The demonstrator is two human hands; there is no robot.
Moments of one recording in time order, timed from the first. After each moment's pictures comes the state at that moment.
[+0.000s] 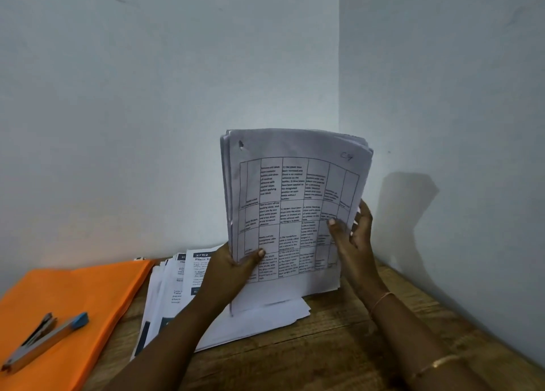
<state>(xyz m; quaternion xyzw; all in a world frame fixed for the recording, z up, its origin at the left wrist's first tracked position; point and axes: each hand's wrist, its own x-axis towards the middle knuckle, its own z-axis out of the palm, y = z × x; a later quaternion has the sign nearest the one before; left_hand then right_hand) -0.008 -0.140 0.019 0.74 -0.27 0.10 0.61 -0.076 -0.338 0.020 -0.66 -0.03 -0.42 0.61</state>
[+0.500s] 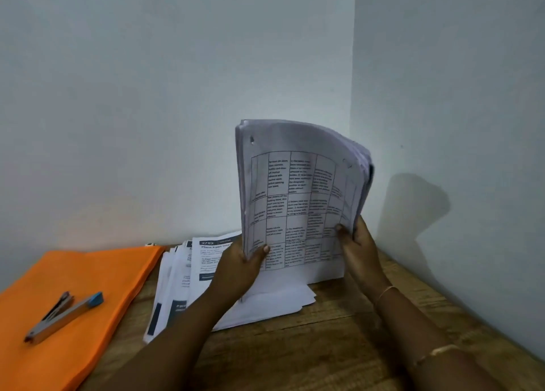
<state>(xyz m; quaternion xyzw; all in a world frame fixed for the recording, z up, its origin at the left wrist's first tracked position) -0.013 -0.140 0.009 0.77 -0.26 0.13 0.57 -0.074 -0.335 0.012 -0.72 -0.01 -0.40 0.57</state>
